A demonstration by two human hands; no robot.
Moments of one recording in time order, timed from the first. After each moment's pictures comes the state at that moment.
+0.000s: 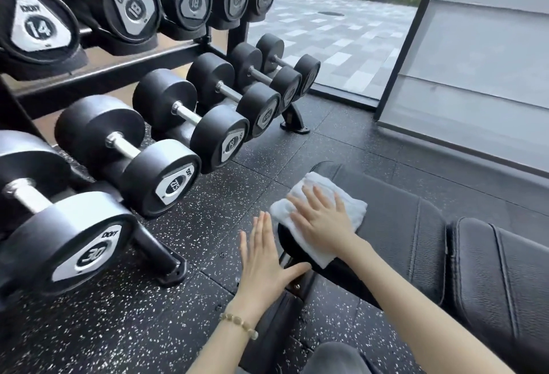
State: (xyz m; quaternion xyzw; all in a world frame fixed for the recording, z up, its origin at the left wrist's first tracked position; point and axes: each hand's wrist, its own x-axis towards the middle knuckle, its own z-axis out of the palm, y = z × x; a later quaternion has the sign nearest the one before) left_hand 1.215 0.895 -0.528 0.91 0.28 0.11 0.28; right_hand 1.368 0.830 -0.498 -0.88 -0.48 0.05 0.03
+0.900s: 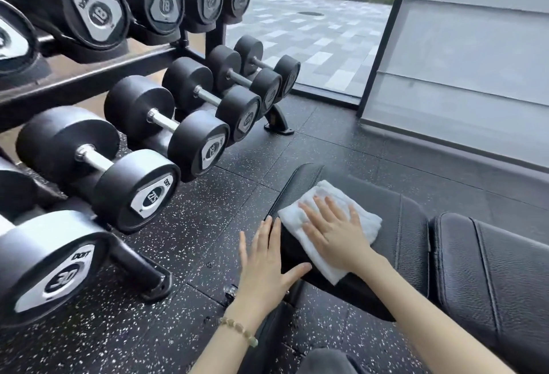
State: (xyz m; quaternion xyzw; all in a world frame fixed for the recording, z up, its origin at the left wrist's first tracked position) left_hand 1.241 0.886 -0.527 0.95 0.22 0.10 0.19; right_hand 1.384 0.781 -0.498 -0.90 -0.43 0.06 0.02
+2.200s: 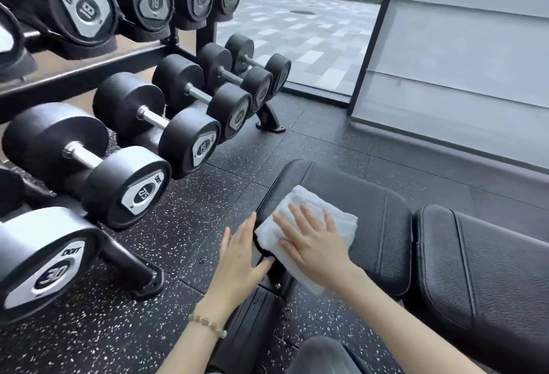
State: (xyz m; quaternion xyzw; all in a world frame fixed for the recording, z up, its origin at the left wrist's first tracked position) left_hand 1.221 0.904 -0.532 0.92 0.18 0.15 0.31; right_hand 1.351 0.773 -0.509 -0.88 -0.47 0.01 0.01
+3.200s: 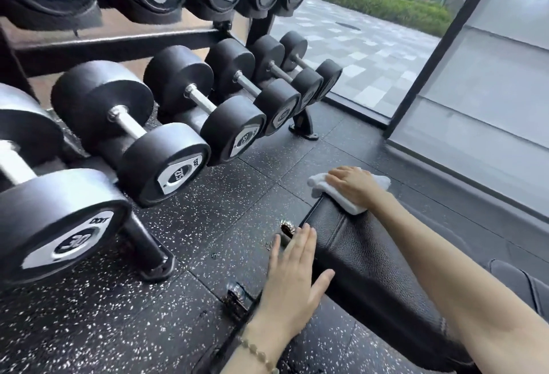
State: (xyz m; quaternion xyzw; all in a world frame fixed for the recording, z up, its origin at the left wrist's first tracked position) left_hand 1.237 0.892 -0.556 0.93 0.20 0.19 0.24; right_hand 1.503 0.895 -0.484 -0.87 -0.49 0.04 -0.03
